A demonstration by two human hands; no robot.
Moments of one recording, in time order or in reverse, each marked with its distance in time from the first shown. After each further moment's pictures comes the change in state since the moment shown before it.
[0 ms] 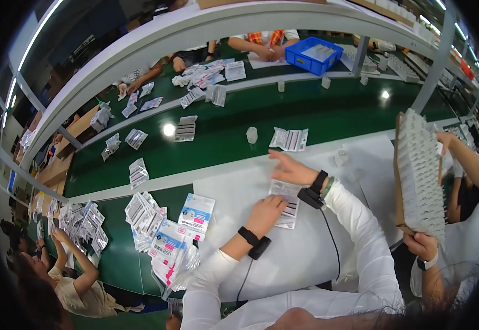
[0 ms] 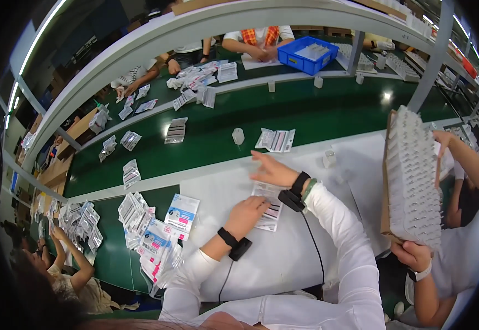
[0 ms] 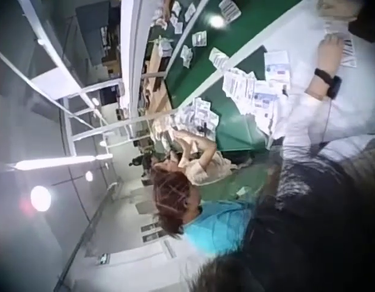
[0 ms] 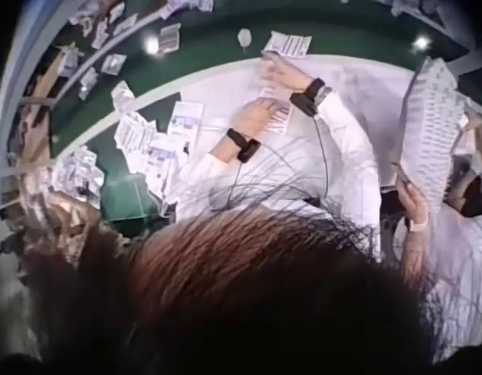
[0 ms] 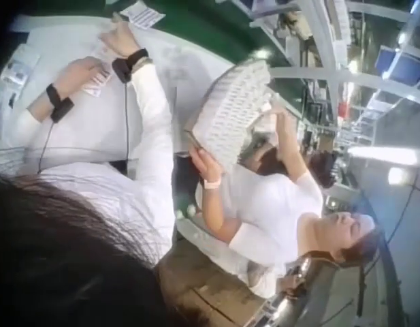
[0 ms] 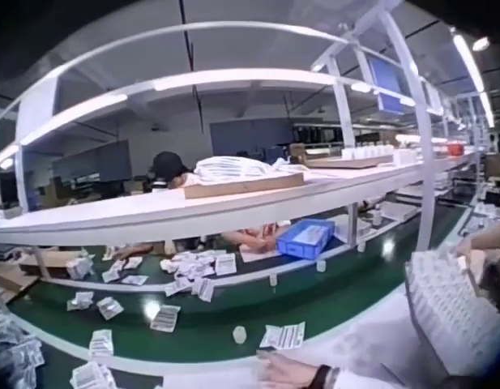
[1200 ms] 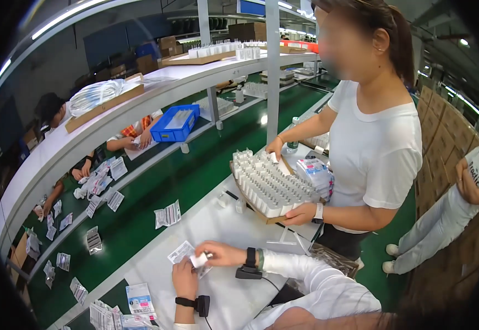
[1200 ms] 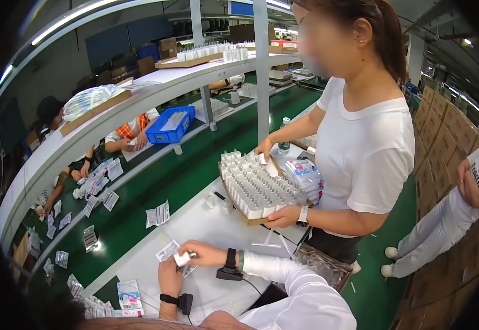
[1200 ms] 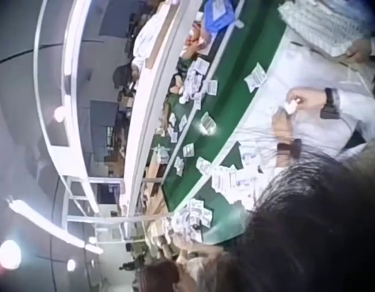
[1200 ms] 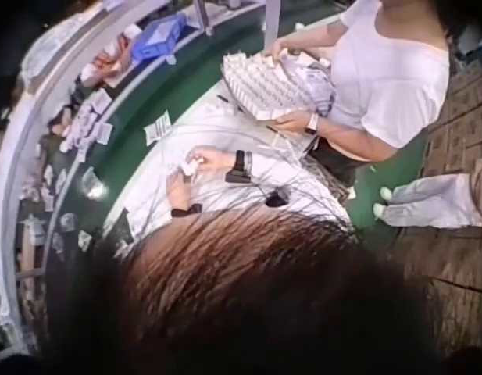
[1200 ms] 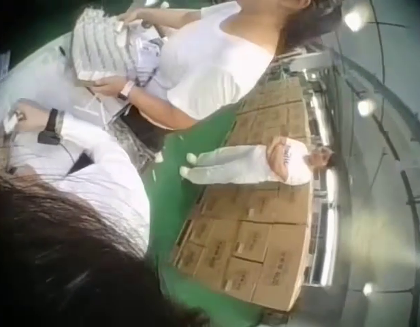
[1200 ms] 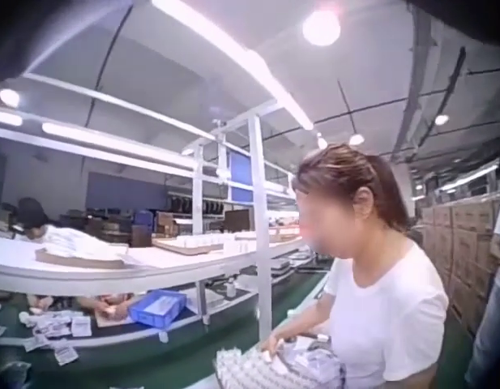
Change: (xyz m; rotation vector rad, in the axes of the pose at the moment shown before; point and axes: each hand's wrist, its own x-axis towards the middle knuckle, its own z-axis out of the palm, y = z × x) left_hand 0.004 -0.005 0.018 -0.029 0.114 -0.106; right_hand -0.127 0.007 0.047 -0.112 0.370 -0.345
